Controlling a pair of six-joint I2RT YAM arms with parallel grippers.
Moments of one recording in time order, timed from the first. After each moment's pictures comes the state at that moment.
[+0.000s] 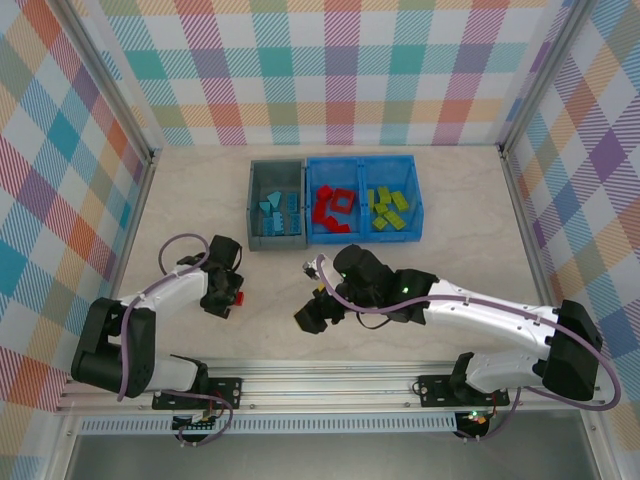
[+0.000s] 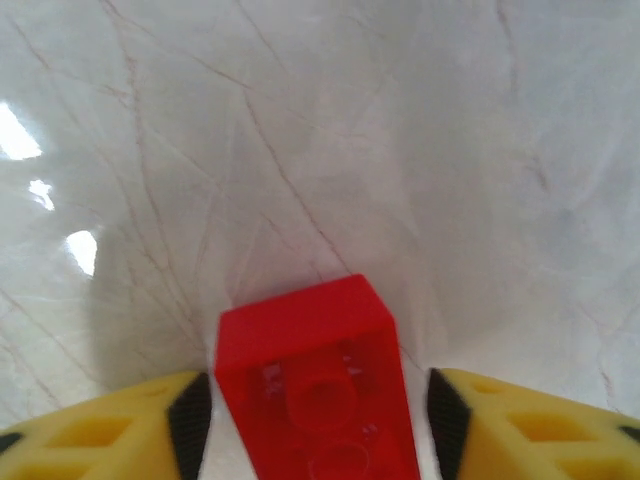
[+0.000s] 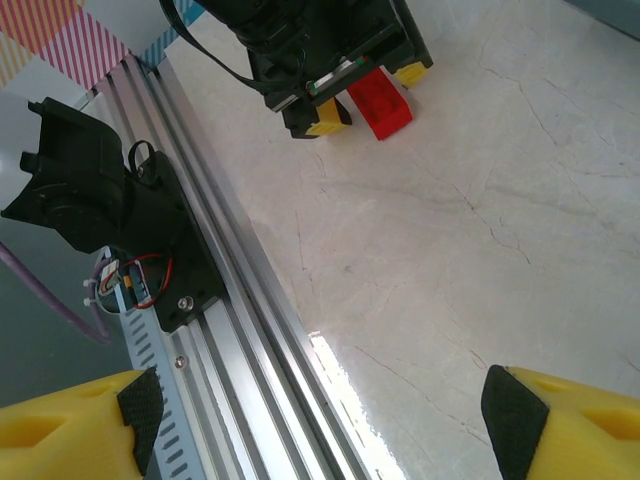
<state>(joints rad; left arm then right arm) -0.25 1.36 0.65 -0.65 -0.11 -1.49 1.09 1.26 0.94 -0.37 -0.26 0.33</state>
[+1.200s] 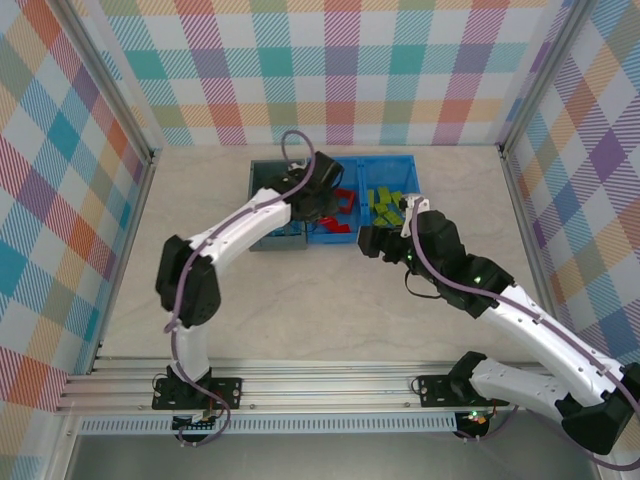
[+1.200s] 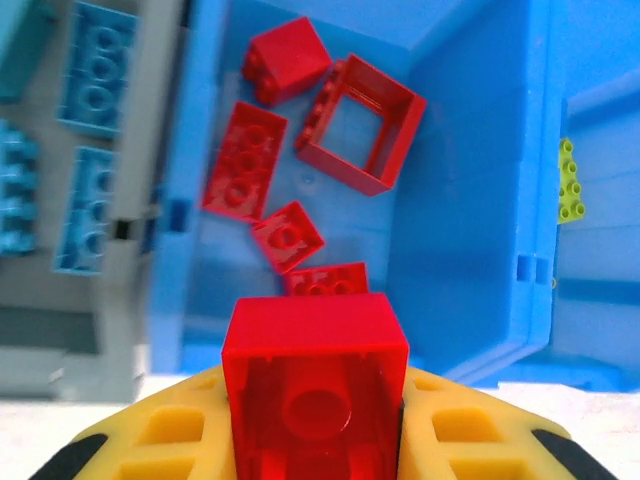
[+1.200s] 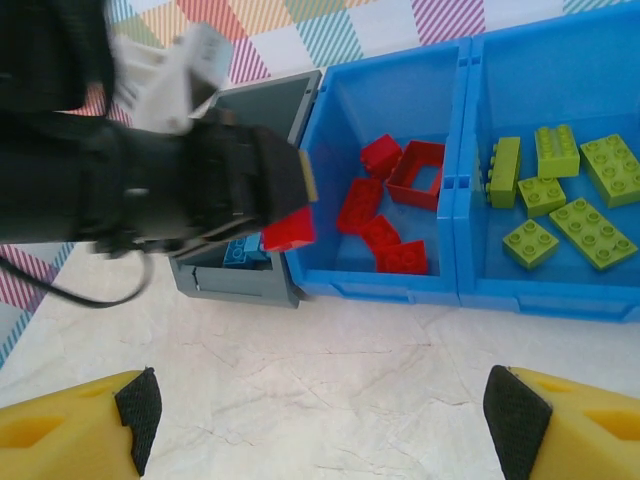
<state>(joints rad) -0.68 1.98 1.82 -0.82 -0.18 -0.85 0.75 0.96 1.00 -0.51 0.18 0.57</state>
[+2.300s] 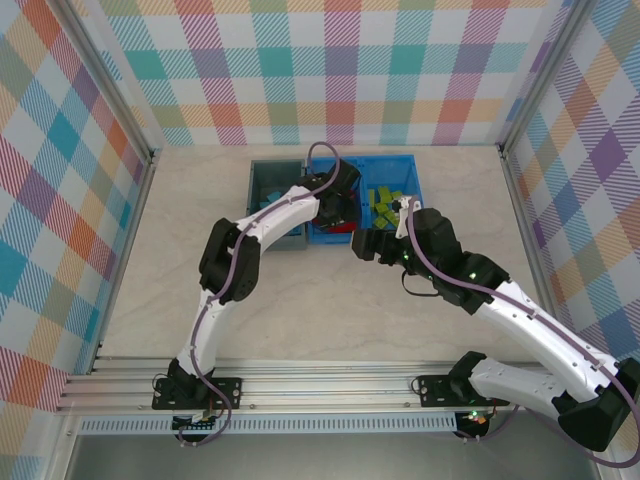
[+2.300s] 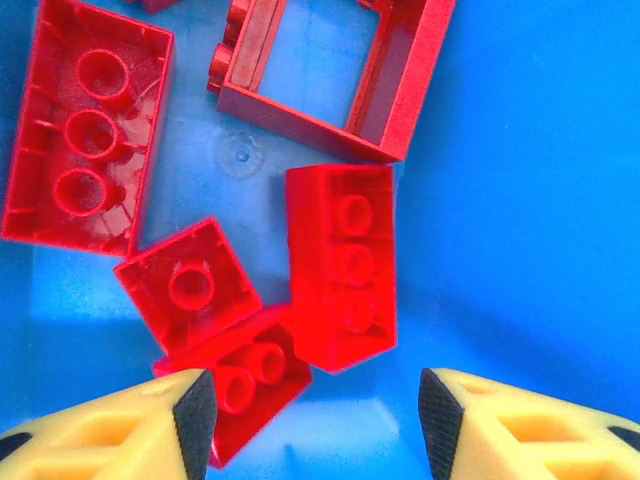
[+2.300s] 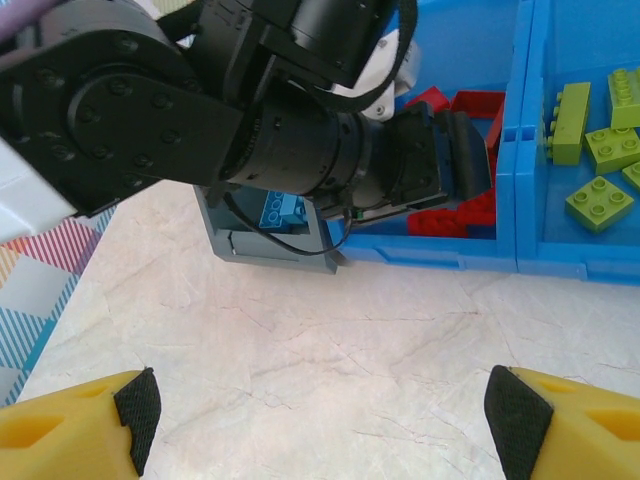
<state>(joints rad) -0.66 2.26 2.00 -0.81 -0.05 -0.84 0.74 0.99 1.00 -0.52 0.07 0.59</state>
